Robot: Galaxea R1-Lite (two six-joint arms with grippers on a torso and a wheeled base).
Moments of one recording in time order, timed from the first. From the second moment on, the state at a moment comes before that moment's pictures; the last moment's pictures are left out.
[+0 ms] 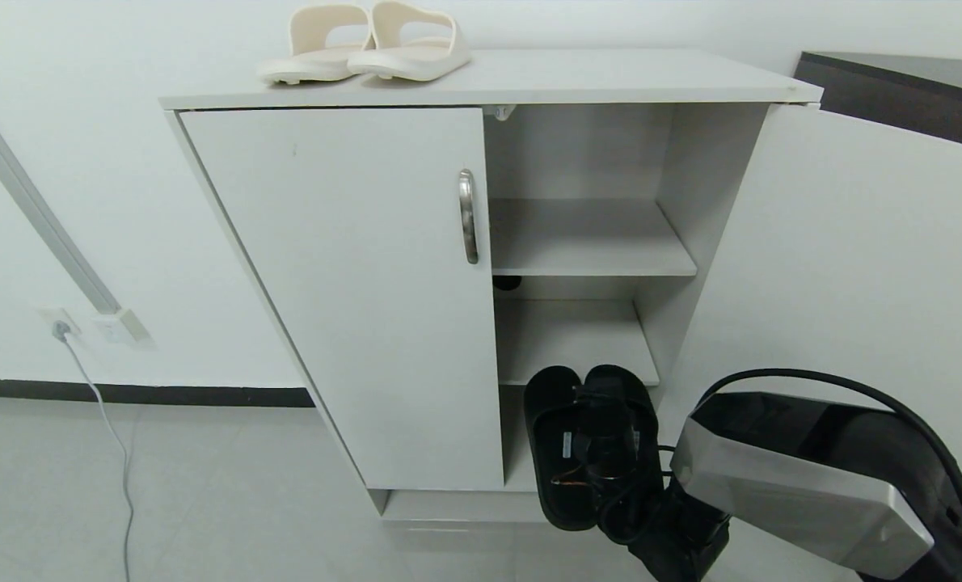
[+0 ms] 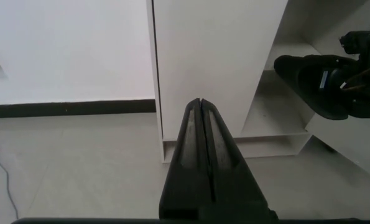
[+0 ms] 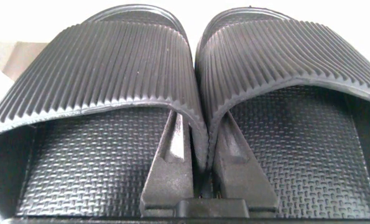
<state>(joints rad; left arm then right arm) 0.00 0.00 0.00 0.00 -0.06 -0.01 0.71 2.51 -1.05 -1.23 -0.70 0.19</state>
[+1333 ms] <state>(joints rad) 0.00 0.00 0.00 0.00 -0.04 -0.01 0.63 2.58 -1.31 -1.06 -0.64 0.15</state>
